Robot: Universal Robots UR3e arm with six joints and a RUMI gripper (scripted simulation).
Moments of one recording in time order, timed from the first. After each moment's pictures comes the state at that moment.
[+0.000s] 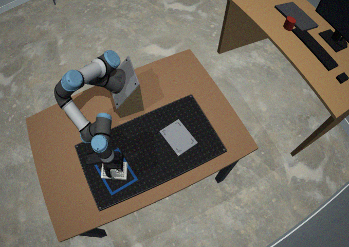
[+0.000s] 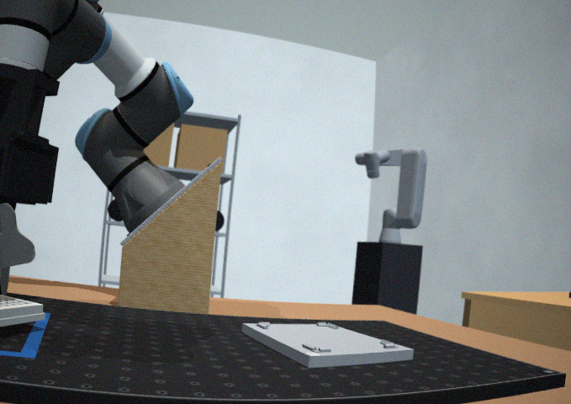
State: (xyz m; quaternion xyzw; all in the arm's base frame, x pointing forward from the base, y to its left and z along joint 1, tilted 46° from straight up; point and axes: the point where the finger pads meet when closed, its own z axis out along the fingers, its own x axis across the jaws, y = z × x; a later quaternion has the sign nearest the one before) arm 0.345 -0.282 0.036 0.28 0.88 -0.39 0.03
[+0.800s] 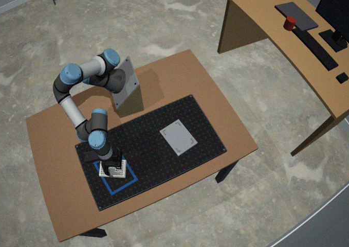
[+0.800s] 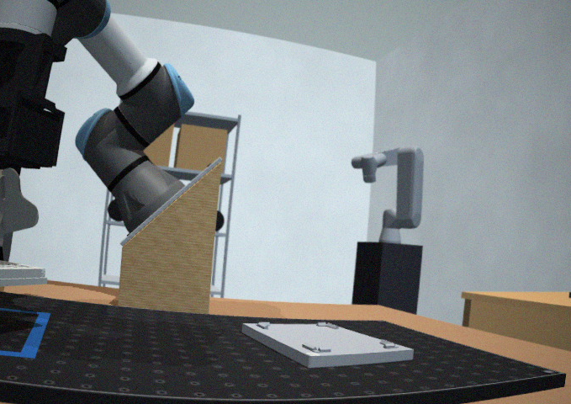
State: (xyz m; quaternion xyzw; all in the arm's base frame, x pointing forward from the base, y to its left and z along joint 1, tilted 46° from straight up) arm 0.351 -0.258 0.060 0.28 0.88 -0.39 0.03
